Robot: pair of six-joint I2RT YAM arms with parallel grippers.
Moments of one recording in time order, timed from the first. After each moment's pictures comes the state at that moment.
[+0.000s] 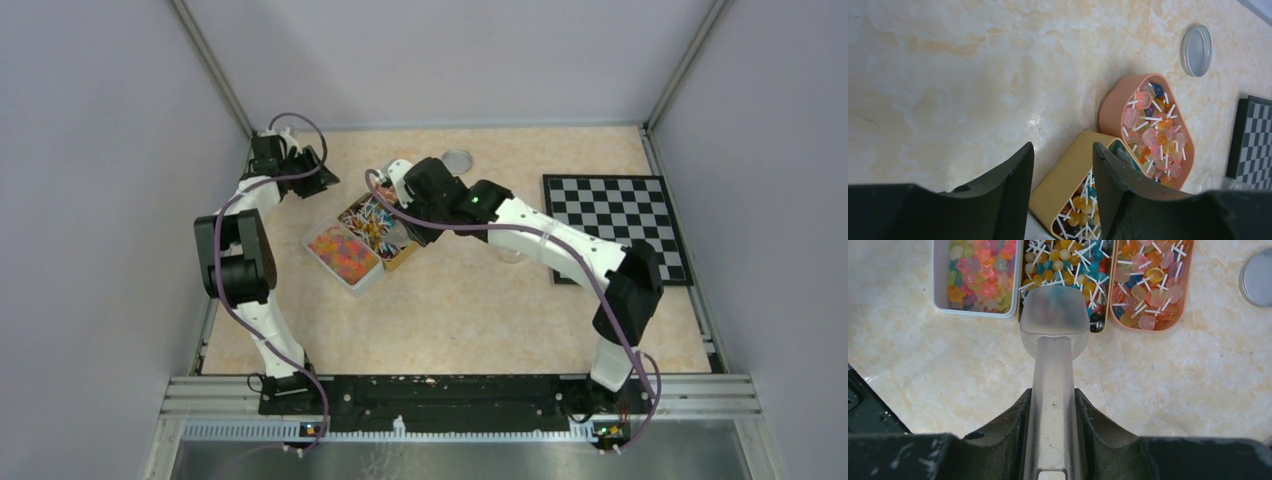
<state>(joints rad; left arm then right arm) 0.17 1.91 1.38 -0.19 0.48 -0.37 0.94 1.76 1.68 -0.67 0.04 -0.02</state>
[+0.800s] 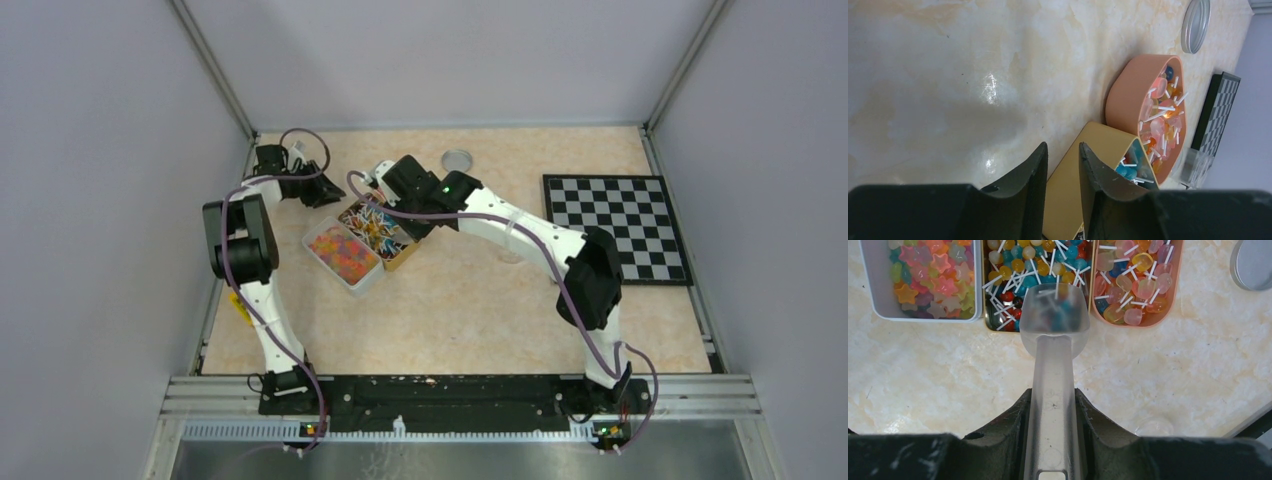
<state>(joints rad) 0.20 2.13 1.50 -0.26 0.70 -0.40 0.95 1.99 1.93 -0.86 0.16 -0.02</state>
